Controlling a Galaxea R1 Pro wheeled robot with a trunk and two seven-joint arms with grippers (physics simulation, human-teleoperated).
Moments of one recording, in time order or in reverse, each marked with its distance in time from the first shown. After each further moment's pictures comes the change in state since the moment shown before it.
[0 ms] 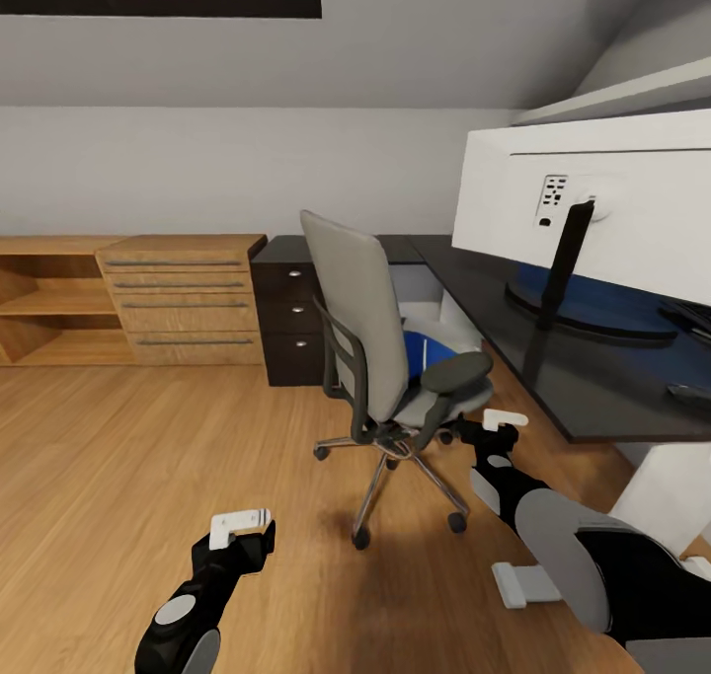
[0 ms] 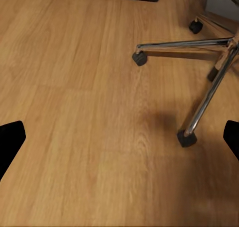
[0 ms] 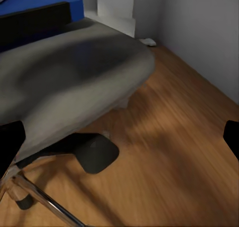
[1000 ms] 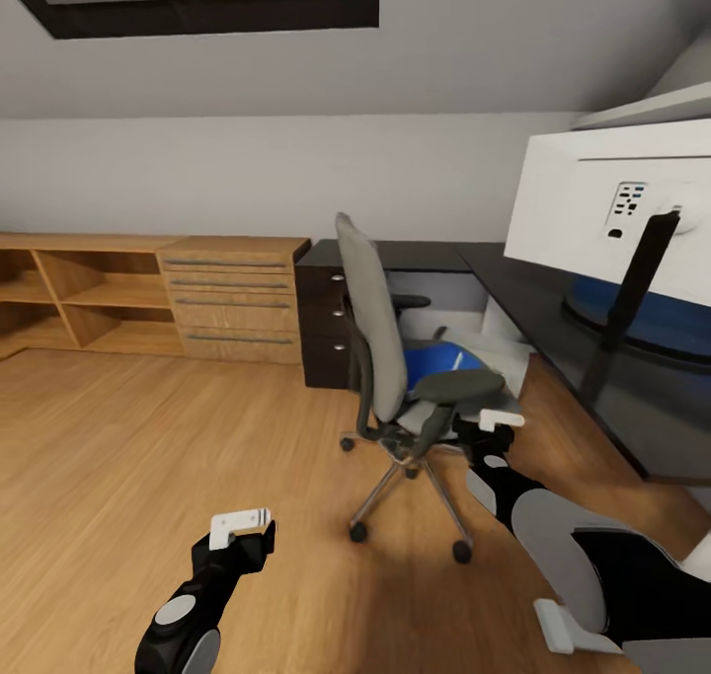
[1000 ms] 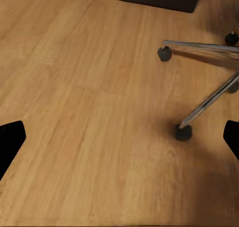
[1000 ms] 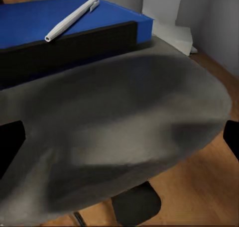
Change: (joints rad) left arm 0.000 0.000 0.000 0.000 0.000 0.000 0.000; right arm 0.001 0.012 -0.006 0.000 -0.005 -0.001 -0.001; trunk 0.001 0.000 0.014
